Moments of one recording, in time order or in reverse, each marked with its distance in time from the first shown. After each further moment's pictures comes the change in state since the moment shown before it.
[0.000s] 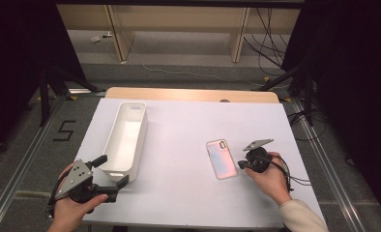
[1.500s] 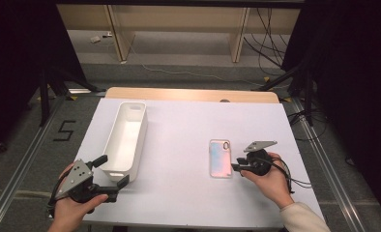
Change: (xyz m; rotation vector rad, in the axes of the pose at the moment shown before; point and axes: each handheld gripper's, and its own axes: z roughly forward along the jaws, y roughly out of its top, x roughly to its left) left arm 0.000 0.000 0.001 -0.005 -0.003 -0.006; right arm 0.007 -0.001 -0.012 -0.093 0.074 -0.033
